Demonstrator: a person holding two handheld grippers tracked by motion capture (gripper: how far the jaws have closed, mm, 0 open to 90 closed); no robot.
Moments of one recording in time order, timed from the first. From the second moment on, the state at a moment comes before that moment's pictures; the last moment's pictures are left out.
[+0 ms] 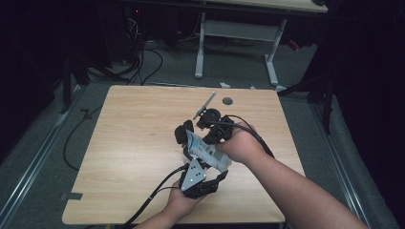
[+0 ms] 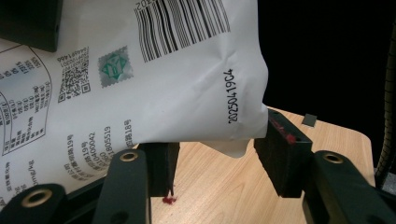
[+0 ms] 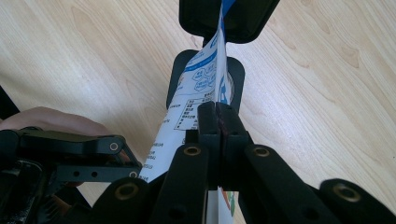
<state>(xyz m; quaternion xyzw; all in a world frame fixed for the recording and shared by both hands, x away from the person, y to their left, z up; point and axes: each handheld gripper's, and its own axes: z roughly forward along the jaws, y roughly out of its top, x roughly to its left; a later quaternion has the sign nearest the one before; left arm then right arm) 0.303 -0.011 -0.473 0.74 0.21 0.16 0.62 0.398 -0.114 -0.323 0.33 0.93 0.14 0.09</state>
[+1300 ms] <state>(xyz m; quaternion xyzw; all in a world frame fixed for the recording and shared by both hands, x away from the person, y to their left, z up) 0.302 -0.011 -0.473 0.74 0.21 0.16 0.62 0.400 -0.111 -0.326 0.32 0.93 0.14 0.09</state>
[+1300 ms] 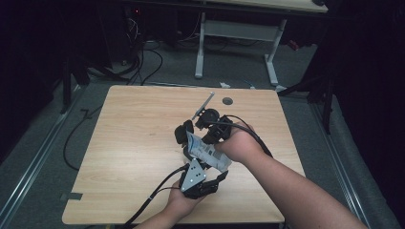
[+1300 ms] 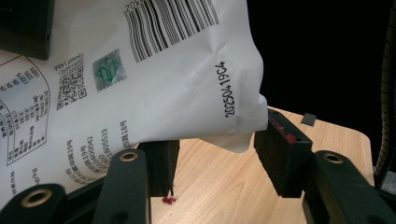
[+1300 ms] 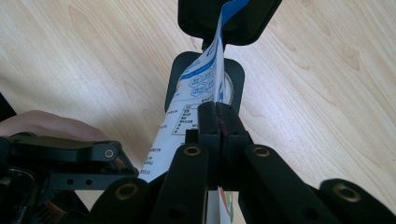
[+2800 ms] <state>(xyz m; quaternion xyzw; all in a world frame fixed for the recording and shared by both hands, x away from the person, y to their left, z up) 0.299 -0.011 -0.484 0.75 0.20 0.16 0.61 0.395 -0.118 -0.329 0.33 0.93 0.14 0.08</state>
